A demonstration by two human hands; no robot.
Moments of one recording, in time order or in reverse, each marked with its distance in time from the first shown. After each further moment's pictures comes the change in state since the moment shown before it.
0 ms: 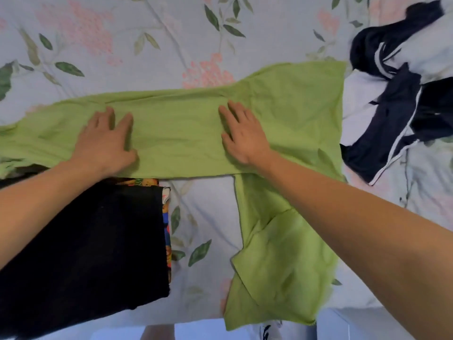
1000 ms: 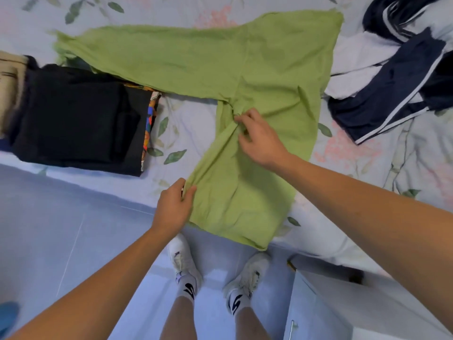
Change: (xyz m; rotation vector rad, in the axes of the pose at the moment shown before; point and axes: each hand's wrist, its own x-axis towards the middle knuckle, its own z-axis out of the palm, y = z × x) left_hand -0.313 0.238 0.202 -0.757 0.192 -0.347; right_hand -0.241 0.044 -0.019 0.367 -0.039 -0.213
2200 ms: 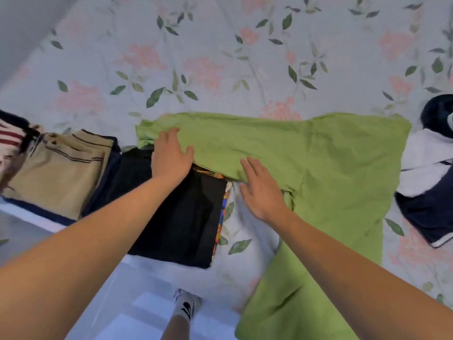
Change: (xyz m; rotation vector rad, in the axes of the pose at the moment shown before) left_hand 0.270 0.043 -0.243 0.217 0.342 0.082; right_hand 0.167 -0.121 0.056 -0.077 0.004 -0.027
